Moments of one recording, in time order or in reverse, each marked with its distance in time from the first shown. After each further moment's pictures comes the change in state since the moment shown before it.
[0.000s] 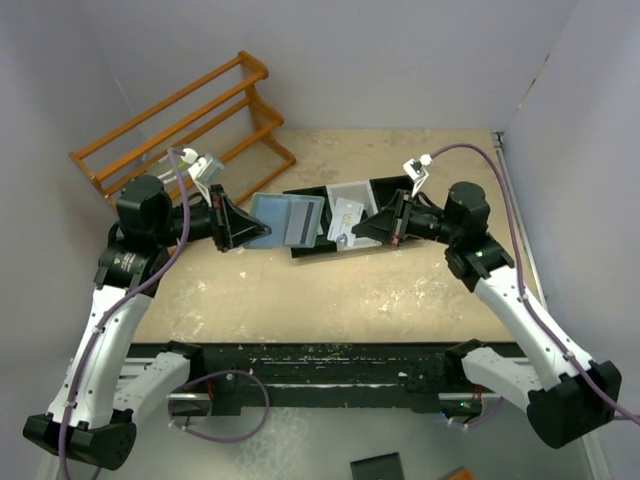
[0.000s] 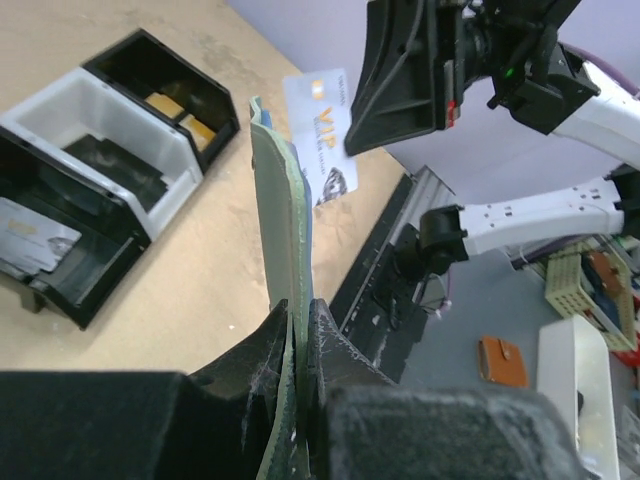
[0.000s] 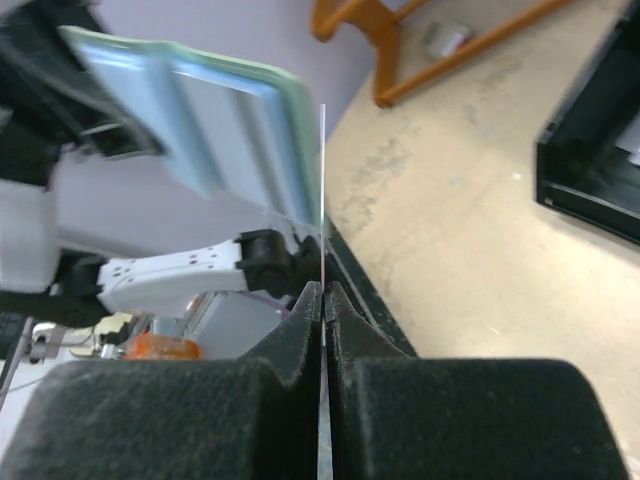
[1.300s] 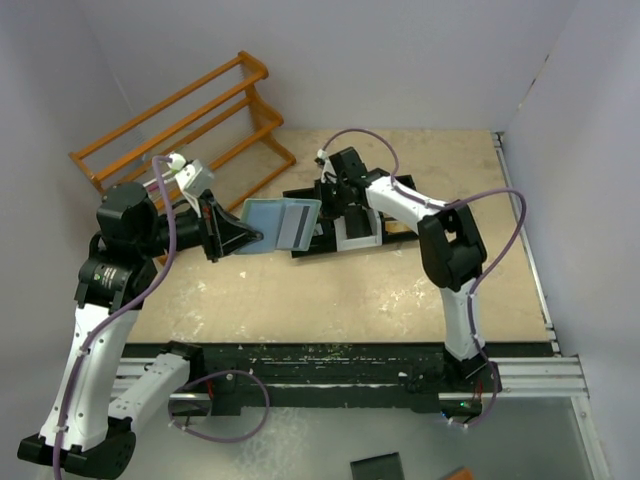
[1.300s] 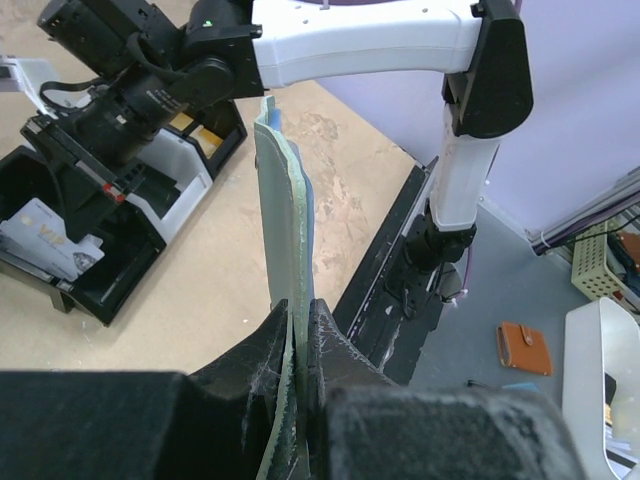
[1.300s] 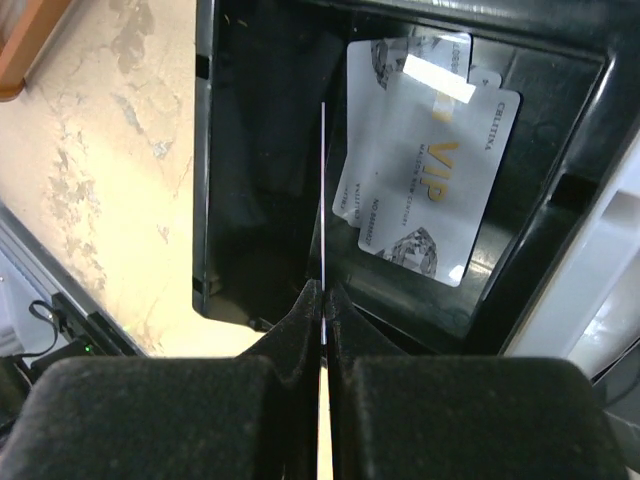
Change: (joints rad) left arm 0.000 -0.058 0.109 -0.179 -0.046 0.122; right arm 0.162 1.114 0.748 -0.435 0.379 -0.334
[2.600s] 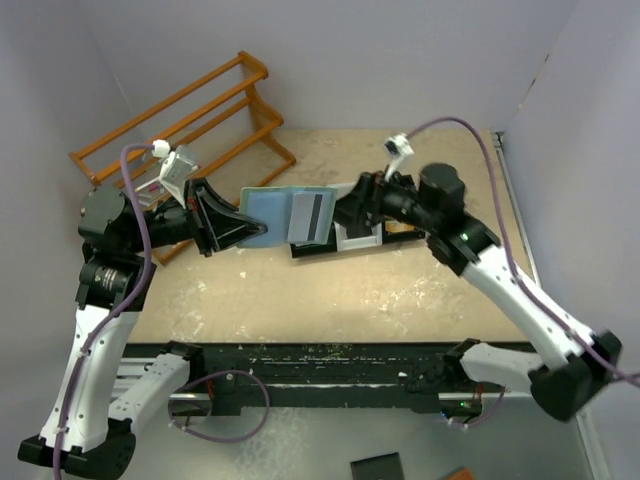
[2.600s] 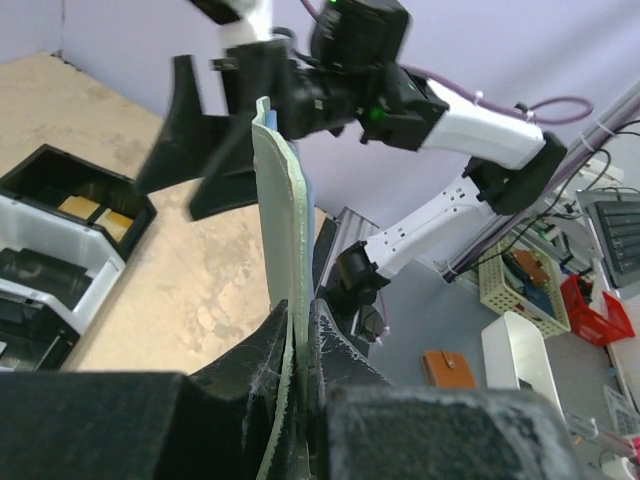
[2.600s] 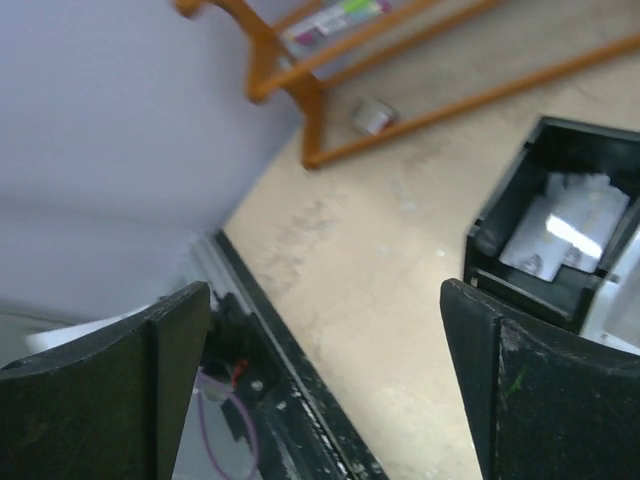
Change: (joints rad) left arm 0.000 -0.006 -0.005 0.349 0.150 -0.309; right arm 0.032 -0.848 -0.418 0.224 0.017 0.084
